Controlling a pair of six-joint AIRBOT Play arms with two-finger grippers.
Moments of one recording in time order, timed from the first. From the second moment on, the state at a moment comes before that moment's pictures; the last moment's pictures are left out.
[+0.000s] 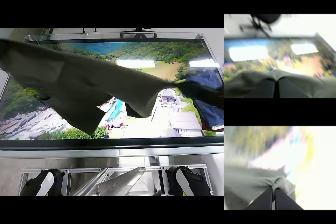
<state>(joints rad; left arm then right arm) 0.42 -0.86 1.53 0.59 -1.12 -1.07 -0.37 -0.75 0.99 -0.61 1.07 1.06</state>
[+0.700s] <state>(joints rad) 0.15 -0.96 2.03 0.72 -1.26 -1.09 -0.55 -0.64 1.46 -0.22 1.12 0.91</state>
